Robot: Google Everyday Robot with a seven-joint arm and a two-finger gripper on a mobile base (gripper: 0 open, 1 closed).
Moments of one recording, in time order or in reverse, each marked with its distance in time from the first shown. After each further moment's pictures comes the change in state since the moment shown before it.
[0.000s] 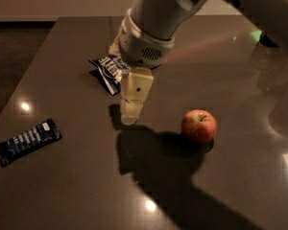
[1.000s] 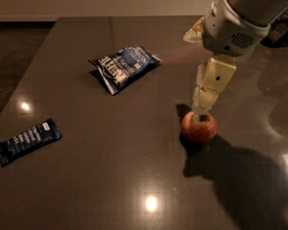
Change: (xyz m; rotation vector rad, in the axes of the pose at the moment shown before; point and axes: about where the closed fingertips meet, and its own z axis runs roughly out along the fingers) arm 0.115 0.021 -0.088 0.111 0.116 0.211
